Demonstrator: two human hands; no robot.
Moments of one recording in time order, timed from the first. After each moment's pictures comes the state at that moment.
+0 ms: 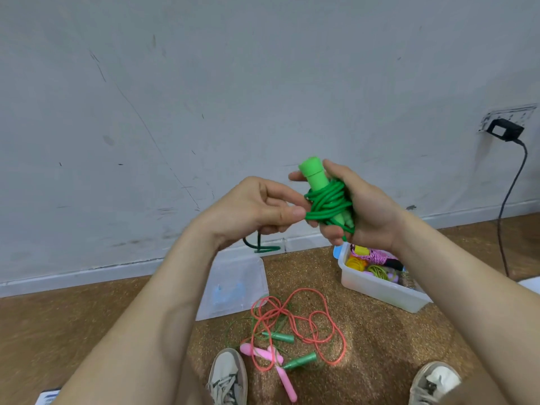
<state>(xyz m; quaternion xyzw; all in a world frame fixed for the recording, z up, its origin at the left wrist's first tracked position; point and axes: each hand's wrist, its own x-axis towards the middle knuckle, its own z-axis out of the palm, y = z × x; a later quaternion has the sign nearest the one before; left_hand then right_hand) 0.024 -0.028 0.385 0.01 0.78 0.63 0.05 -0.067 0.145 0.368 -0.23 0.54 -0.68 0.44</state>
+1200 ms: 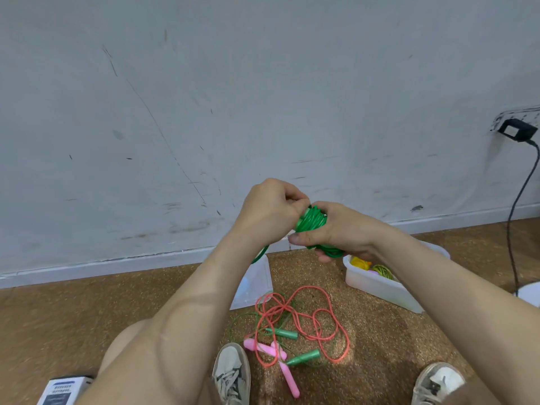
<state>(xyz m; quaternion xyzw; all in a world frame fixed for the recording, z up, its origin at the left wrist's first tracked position) 0.010 -0.006 0.366 -0.15 0.91 0.38 -0.12 -0.058 0.122 0.332 -0.21 0.73 -0.52 0.38</state>
